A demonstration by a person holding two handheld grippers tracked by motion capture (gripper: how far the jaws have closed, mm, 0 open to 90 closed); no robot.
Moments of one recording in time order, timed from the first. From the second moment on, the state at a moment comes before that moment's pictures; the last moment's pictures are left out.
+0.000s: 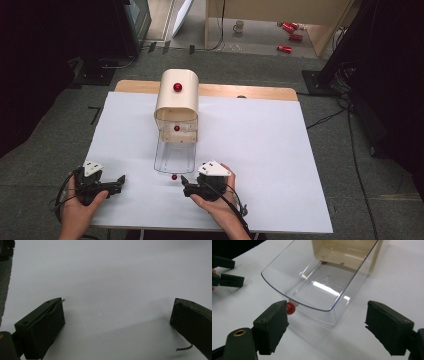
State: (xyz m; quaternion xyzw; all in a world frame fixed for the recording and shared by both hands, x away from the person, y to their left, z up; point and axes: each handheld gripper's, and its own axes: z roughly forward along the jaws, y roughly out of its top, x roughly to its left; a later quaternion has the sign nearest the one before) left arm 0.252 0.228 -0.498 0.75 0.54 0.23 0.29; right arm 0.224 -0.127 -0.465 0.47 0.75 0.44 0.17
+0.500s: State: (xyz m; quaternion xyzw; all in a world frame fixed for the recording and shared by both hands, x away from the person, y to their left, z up) left arm 0.251 0.228 -0.498 0.75 0.54 0.23 0.29; right arm 0.214 -0.108 -0.496 0.48 0.76 0.41 0.15
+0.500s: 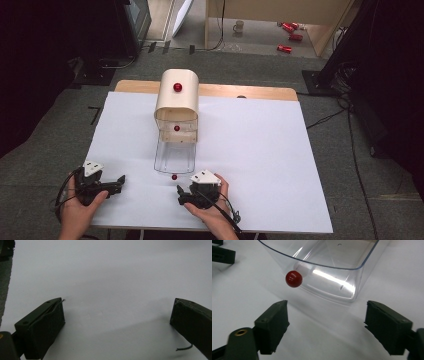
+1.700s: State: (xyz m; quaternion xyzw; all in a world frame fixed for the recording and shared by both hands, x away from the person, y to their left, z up) left arm 0.251 0.228 -0.498 0.75 0.54 0.23 0.29; right arm 0.223 -0.075 -0.499 0.47 0.76 0.43 0.12
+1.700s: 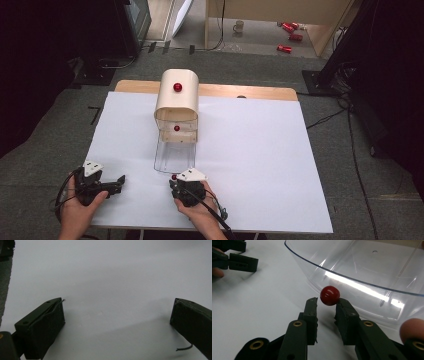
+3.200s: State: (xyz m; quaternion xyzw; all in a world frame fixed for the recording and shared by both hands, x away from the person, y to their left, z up) left arm 0.251 0.228 -0.498 0.75 0.54 0.23 0.29; right arm 0.270 -0.080 -0.472 0.48 0.75 0.44 0.14
